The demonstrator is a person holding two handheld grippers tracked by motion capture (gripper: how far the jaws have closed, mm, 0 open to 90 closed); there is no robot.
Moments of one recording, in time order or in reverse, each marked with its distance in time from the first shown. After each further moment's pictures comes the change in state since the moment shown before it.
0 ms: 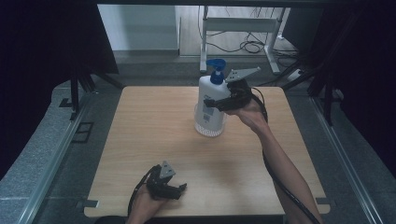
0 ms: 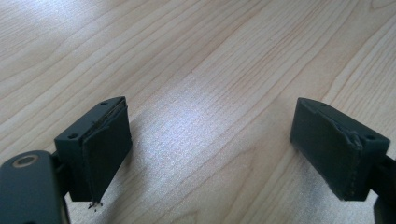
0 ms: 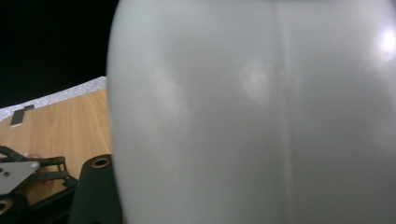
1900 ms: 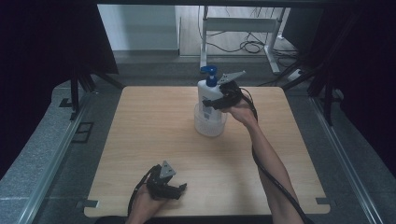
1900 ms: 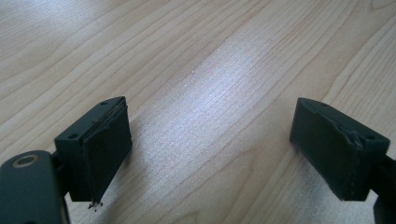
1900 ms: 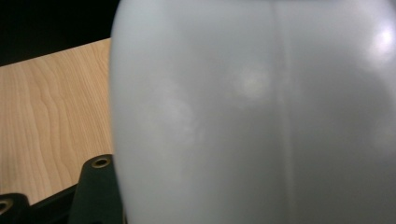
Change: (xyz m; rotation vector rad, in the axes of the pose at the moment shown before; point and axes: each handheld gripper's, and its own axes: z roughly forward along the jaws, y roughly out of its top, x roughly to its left) left arm 0.000 0.000 0.000 0.006 0.001 0.001; right arm -0.052 -0.041 0.063 0.098 -0.052 0.005
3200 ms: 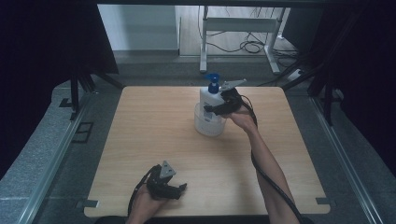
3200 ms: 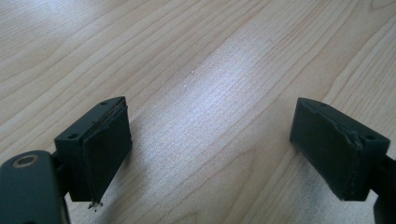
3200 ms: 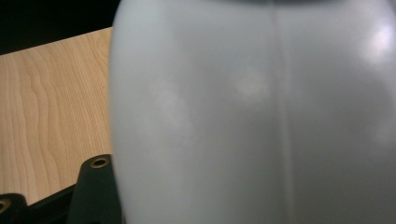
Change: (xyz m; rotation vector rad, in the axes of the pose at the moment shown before) left arm 0.000 0.000 0.000 0.004 0.000 0.003; right arm -0.008 -0.033 0.015 -0.022 0.018 0.020
